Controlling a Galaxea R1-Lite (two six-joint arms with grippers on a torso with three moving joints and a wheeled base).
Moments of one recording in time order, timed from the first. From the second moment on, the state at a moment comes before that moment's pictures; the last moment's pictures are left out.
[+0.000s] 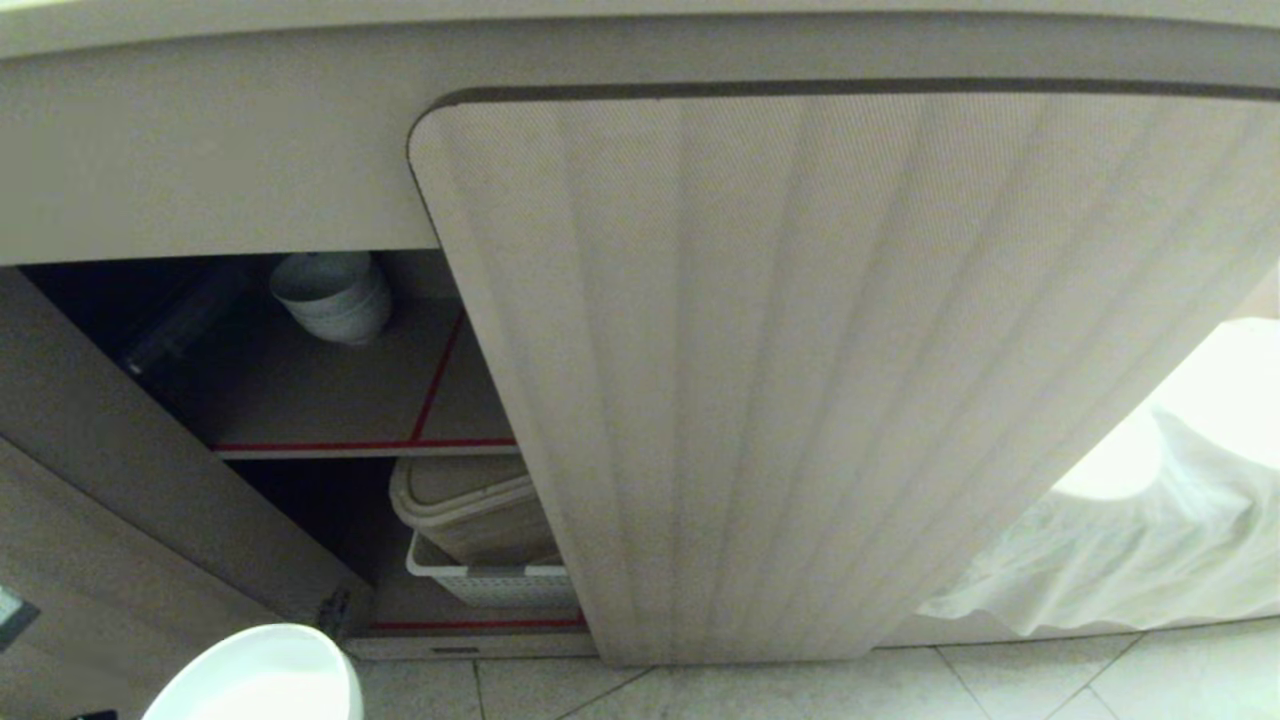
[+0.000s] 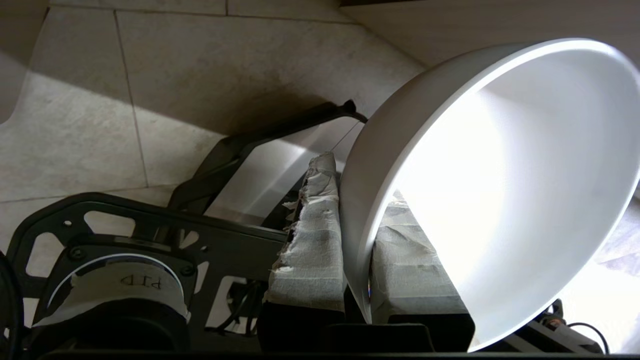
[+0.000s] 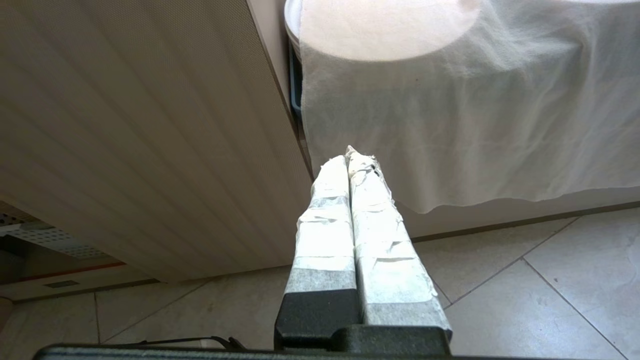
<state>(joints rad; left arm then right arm) -0.23 0.87 -0.55 0.56 -0.06 -0.75 0.01 0.00 0.00 -0.01 -0.05 0.18</state>
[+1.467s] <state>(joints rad) -0.23 0.87 -0.54 0.56 -0.07 -0.75 0.01 0.00 0.00 -0.01 -0.05 0.18</state>
